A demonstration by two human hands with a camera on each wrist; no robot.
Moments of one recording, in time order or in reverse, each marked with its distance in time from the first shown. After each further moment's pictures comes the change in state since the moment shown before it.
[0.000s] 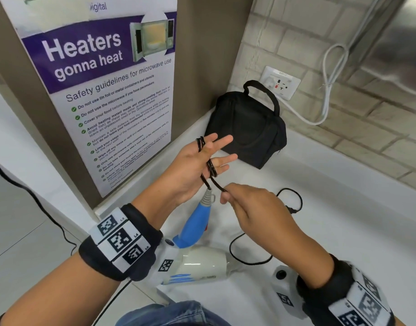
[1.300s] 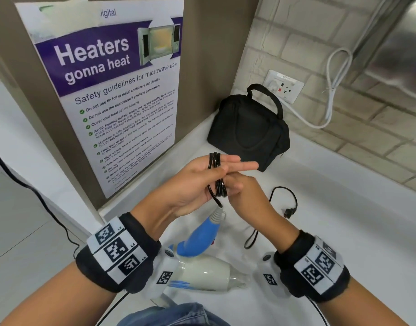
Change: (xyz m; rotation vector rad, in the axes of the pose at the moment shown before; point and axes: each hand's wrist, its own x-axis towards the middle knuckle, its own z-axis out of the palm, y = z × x) left_hand -0.020 -0.001 -0.001 -0.006 -0.244 -0.077; right_hand 0.047 0.009 0.047 0.082 -0.291 0.356
